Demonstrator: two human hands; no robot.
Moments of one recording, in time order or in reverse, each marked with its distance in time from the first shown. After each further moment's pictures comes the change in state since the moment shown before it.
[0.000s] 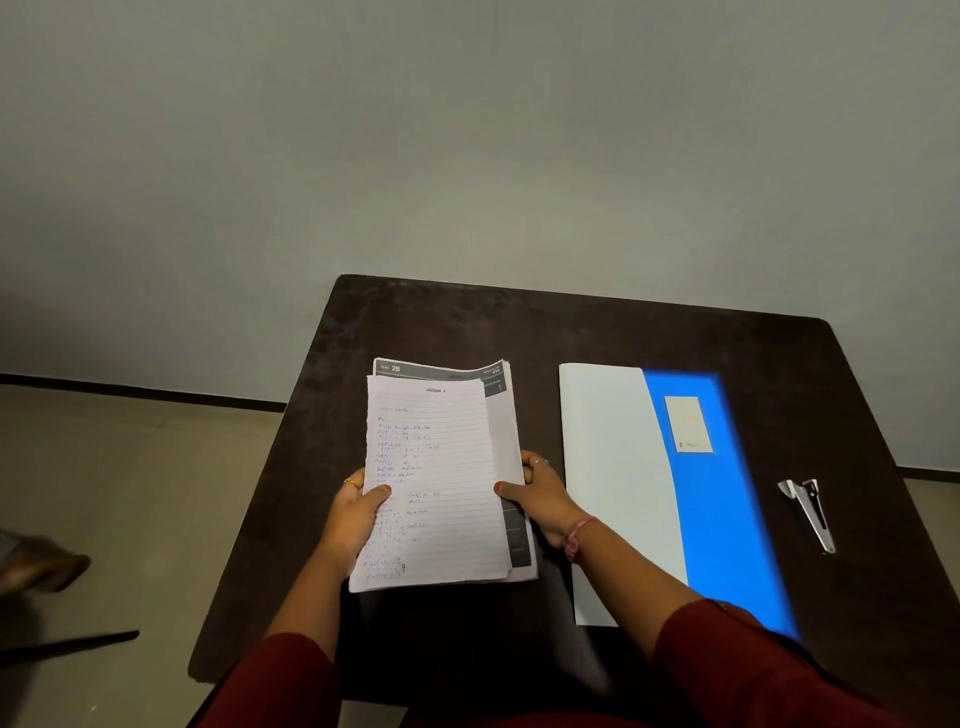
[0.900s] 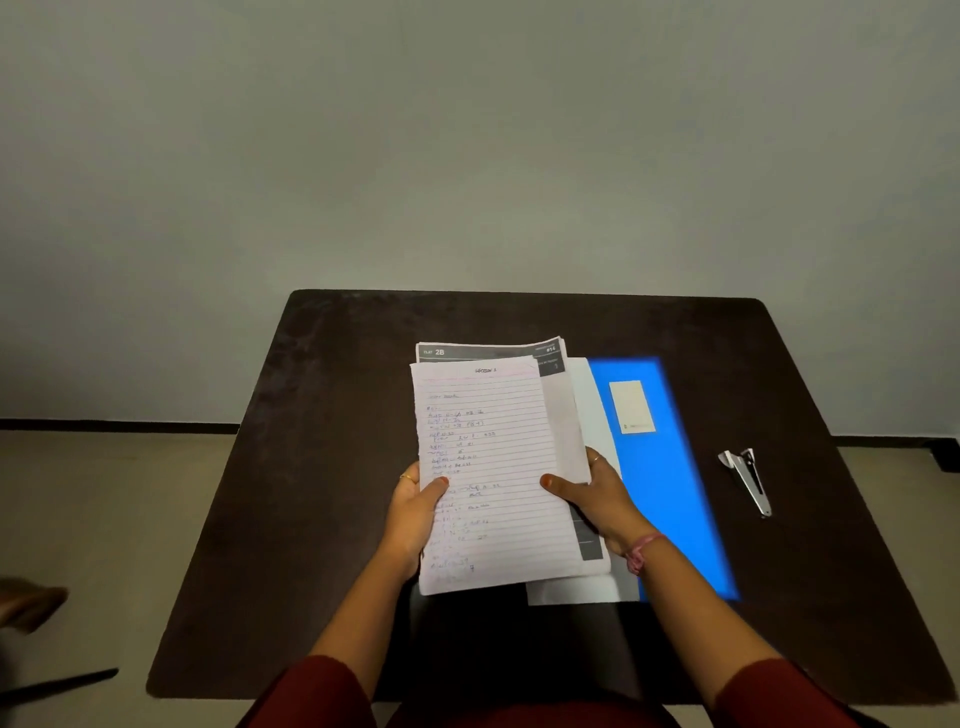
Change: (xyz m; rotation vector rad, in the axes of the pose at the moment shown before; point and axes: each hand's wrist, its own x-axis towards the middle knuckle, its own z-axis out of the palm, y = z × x) left_hand -0.054 -0.010 0.115 -0.088 -0.183 0.121; right_hand -0.053 0.019 -0.115 0.111 0.141 -0.138
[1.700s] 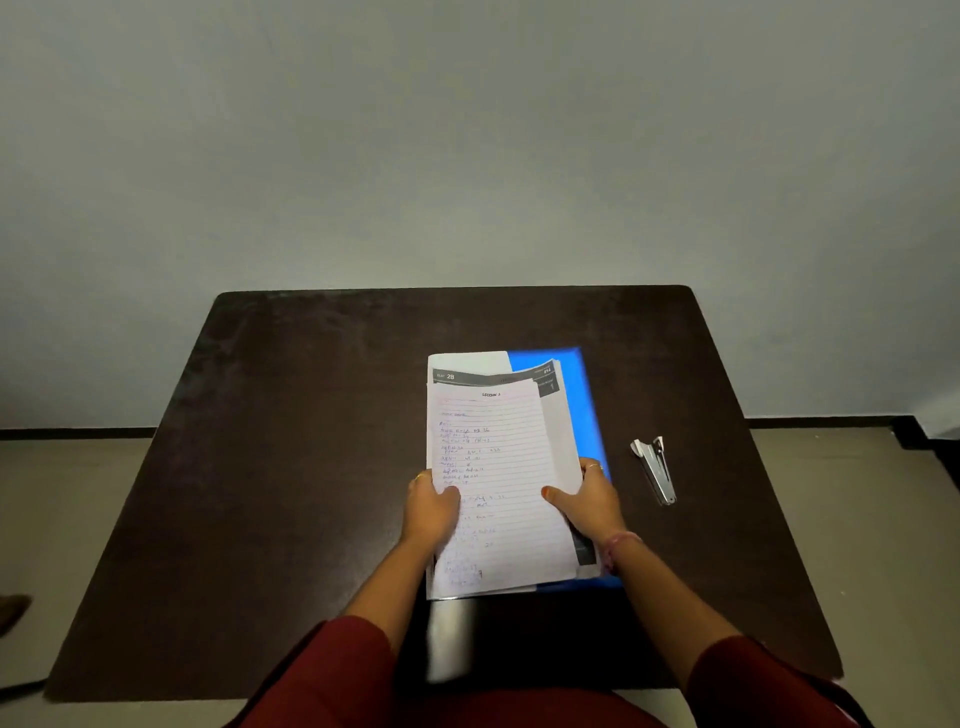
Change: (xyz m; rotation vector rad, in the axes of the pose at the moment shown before) left_hand 0.004 -0.051 0.136 0.659 0.169 -0.047; right_hand -0.011 0.014 -0.114 -0.463 0.258 0.085
